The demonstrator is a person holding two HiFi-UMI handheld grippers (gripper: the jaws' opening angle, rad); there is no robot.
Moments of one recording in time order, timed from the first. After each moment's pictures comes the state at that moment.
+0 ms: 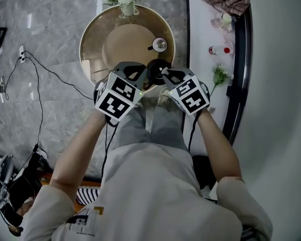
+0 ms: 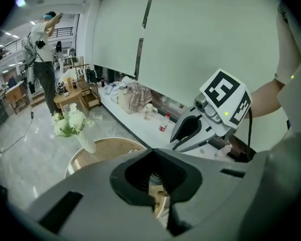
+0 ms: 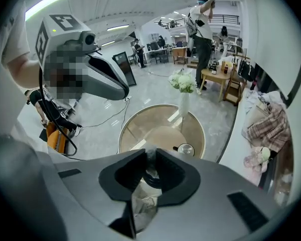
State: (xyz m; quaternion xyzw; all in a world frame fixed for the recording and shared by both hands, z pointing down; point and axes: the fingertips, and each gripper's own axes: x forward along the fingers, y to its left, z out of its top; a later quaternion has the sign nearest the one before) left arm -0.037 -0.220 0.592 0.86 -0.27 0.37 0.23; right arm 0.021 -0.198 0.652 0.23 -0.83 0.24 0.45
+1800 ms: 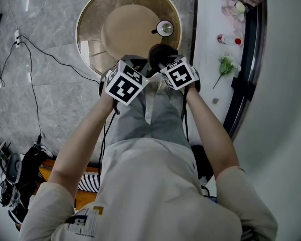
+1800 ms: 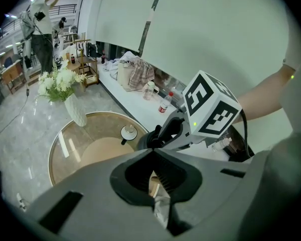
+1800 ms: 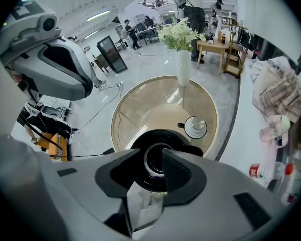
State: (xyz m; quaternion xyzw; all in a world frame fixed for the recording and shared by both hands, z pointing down) left arm -0.042 -0.185 0.703 0.82 -0.24 0.42 0.31; right arm 0.010 -0.180 0.791 0.22 -0.76 0.33 0.51
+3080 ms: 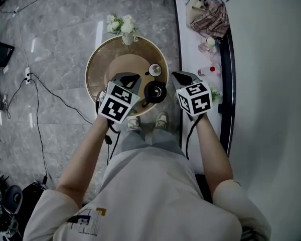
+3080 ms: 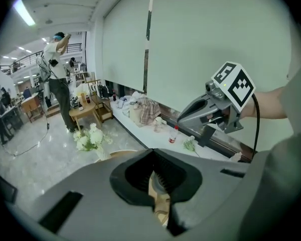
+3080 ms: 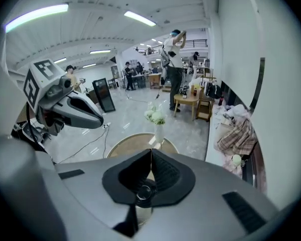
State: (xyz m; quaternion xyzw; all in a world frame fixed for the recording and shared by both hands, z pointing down) left arm -0.056 -0.225 0.521 0.86 -0.34 0.34 0.18; right arm 0.057 -0.245 0.542 0.39 -0.83 0.22 0.34
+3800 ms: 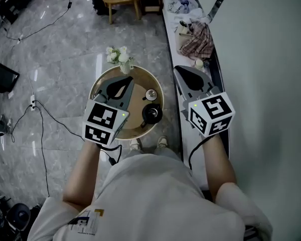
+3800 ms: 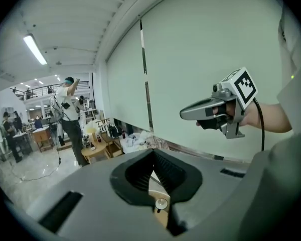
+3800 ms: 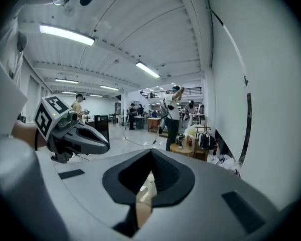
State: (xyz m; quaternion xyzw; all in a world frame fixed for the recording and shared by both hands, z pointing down) left arm -0.053 -0.231 0.320 0.89 -0.40 0.21 0.05; right arm 0.060 -0.249 0.290 0.45 -0.88 0.06 0.13
